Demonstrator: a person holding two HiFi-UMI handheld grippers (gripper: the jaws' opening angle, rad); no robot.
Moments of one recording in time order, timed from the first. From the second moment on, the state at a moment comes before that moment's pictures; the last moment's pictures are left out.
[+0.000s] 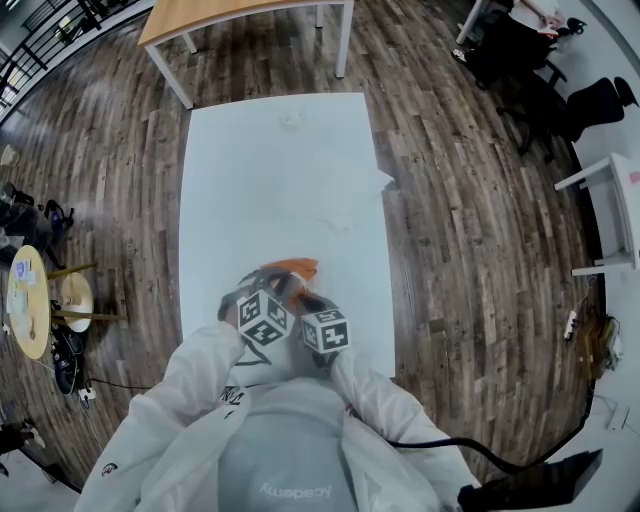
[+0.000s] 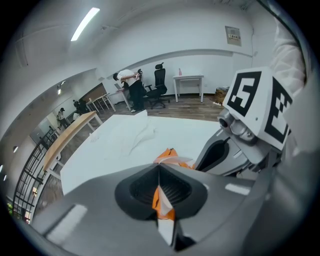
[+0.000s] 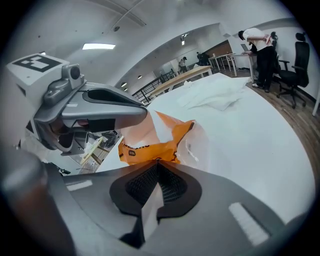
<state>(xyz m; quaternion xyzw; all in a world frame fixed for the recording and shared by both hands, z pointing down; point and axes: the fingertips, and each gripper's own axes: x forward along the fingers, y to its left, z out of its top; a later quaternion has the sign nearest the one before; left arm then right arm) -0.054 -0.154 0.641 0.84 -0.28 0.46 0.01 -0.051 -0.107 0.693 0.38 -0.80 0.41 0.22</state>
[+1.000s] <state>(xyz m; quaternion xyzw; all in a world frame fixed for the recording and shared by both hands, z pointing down) -0.058 -0.158 0.646 0.83 -0.29 0.47 0.02 -0.050 -0.107 0.690 0.38 -0.80 0.41 0.22</state>
